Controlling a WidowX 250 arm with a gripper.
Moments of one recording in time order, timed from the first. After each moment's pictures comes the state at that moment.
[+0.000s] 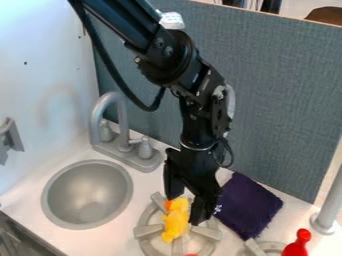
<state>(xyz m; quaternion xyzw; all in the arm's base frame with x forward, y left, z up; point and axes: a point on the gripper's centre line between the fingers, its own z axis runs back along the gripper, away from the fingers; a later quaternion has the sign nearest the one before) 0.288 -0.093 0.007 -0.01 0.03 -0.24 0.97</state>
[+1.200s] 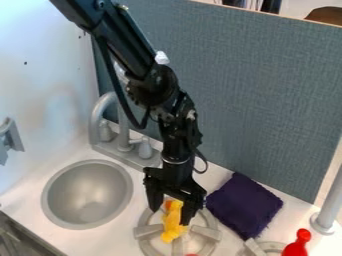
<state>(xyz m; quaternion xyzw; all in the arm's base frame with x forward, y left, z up) 0.319 -0.053 -0.054 -0.02 0.03 -0.03 1.00</state>
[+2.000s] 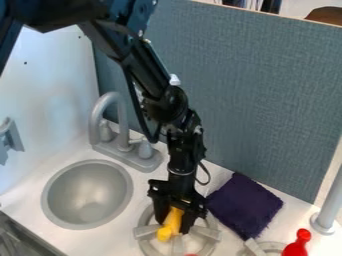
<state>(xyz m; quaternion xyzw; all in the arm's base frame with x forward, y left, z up) 0.327 -0.055 -0.090 -0.01 0.07 -0.01 1.00</state>
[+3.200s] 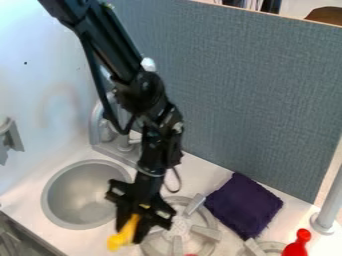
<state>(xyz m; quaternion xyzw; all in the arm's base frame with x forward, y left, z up) 0.254 -0.017 -0.050 0.07 0.17 0.03 0.98</state>
